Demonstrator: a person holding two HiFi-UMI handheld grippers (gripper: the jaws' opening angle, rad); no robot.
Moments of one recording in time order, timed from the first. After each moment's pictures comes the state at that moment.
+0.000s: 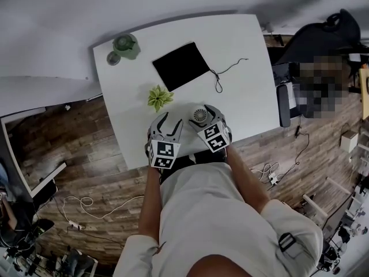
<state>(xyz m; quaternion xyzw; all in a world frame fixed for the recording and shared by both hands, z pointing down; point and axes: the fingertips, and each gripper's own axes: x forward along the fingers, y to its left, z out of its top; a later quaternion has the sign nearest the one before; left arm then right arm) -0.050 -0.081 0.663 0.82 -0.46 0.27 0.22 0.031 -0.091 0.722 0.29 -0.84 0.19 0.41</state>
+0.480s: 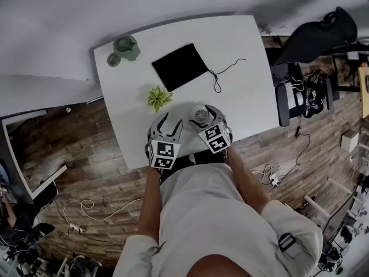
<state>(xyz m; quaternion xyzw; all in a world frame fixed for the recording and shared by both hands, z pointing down) -0.049 -0.082 0.660 0.82 -0.46 0.27 0.21 0.034 -0.096 0.712 0.30 -0.85 0.18 0.40</state>
